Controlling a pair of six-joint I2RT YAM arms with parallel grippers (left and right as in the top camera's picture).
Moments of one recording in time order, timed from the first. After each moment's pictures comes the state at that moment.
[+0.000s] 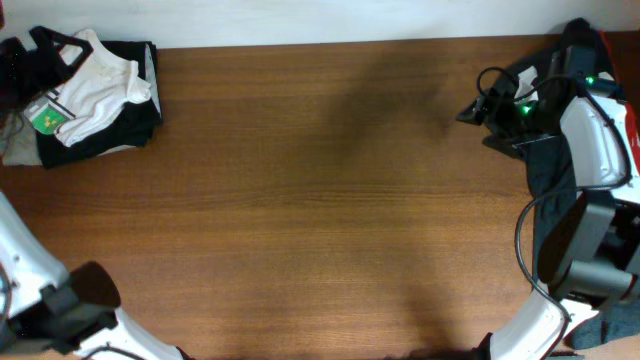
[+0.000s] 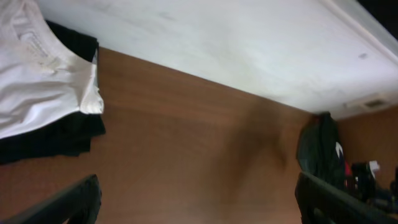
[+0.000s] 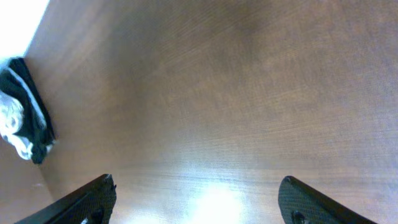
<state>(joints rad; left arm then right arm) 0.51 1.94 2.50 -1.44 0.76 0.01 -0.29 1.97 1.69 -1.06 -0.59 0.23</state>
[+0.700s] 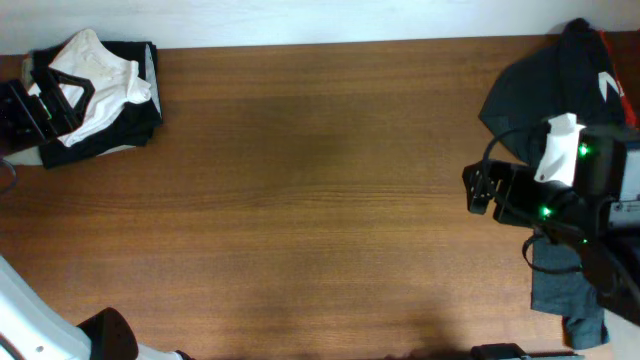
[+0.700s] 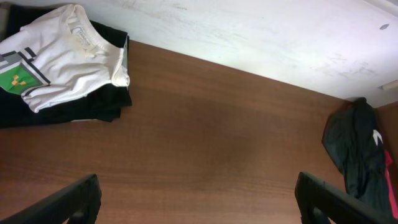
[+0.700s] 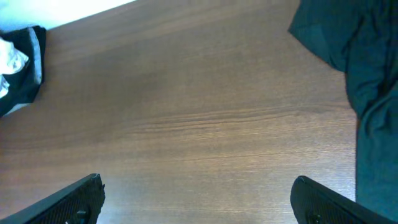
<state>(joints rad) 0.50 1.71 2.51 -1.64 0.59 0.06 0.03 1.09 1.57 -1.32 -0.15 0.28</state>
